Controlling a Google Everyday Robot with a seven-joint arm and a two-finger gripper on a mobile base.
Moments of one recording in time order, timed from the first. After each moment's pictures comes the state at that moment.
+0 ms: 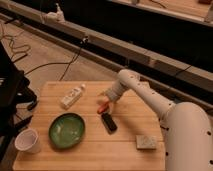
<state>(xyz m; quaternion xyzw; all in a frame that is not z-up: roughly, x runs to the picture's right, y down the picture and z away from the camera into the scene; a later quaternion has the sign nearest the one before) 0.008 0.102 0.926 -0.28 -0.36 -0.13 0.88</state>
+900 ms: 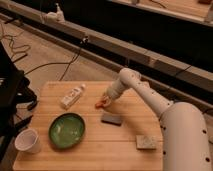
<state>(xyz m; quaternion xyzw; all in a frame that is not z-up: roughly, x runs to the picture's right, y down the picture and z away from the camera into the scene) 0.010 0.083 0.928 -0.25 -0.37 -0.14 0.89</state>
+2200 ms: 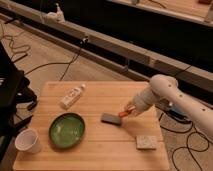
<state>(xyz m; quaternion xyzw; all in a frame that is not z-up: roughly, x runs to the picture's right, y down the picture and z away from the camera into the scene) 0.157 0.146 0.775 -0.27 -0.28 -0.05 0.92</state>
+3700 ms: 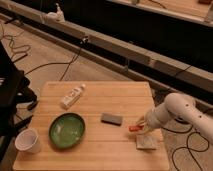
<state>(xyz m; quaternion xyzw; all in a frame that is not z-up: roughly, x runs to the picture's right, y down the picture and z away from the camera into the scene) 0.208 0.217 0.756 -0.31 -0.24 0.05 0.92</state>
